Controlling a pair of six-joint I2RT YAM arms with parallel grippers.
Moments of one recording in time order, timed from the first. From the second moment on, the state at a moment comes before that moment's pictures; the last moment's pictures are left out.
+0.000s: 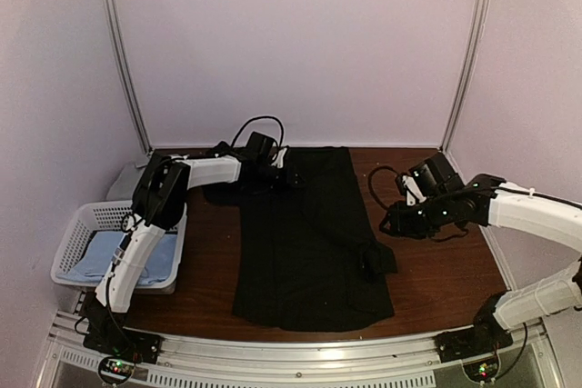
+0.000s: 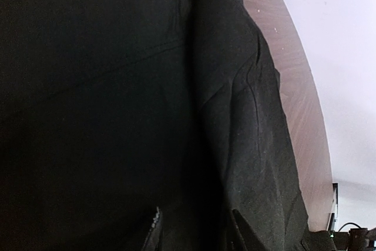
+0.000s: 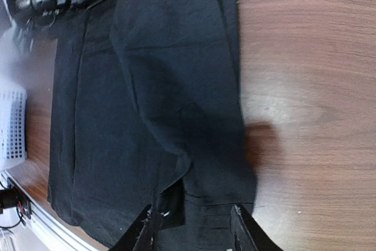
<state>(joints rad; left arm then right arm) -0.56 2.61 2.10 -0.19 0.58 -0.54 0.58 1.19 0.84 -0.58 -0.07 0.63</state>
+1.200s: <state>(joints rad) -0.55 2.56 2.02 -0.19 0.58 -0.53 0.81 1.49 0.83 -0.47 -0.10 0.69</state>
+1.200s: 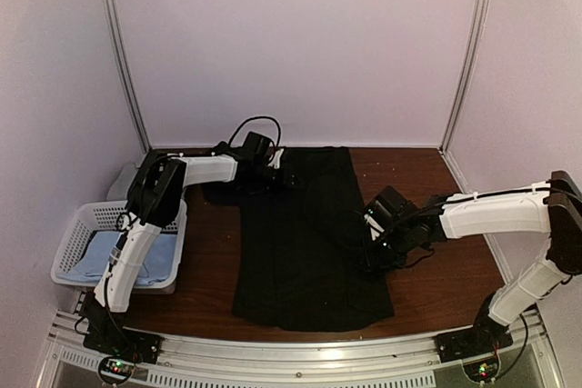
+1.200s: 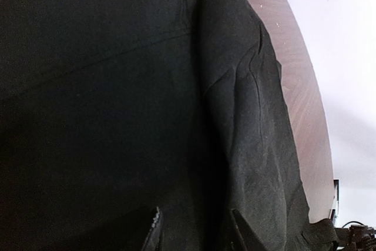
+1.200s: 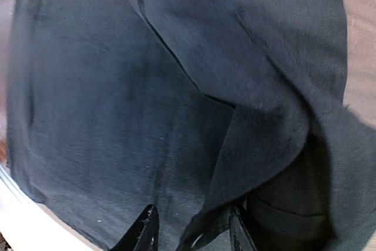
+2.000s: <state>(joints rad) -0.54 2.56 2.00 -0.19 0.58 -0.53 0.81 1.45 0.87 -0.46 -0.41 0.62</state>
